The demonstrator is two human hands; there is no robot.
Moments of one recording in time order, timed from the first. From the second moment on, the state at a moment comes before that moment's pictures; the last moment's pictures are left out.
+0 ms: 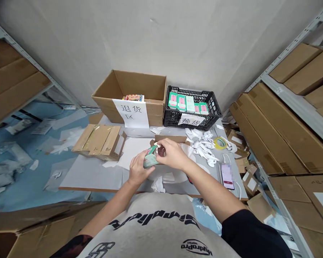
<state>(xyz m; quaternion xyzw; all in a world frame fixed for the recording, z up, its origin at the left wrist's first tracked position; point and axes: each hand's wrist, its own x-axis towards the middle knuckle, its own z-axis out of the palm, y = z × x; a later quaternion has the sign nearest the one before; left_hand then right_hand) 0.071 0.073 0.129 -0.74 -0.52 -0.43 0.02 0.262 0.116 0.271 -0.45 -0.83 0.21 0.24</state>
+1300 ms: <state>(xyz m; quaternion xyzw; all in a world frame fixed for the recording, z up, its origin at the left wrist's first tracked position) 0.038 0.087 0.196 -0.79 -0.45 -0.29 -0.30 0.279 0.093 0.298 -0.27 -0.92 0.10 0.27</state>
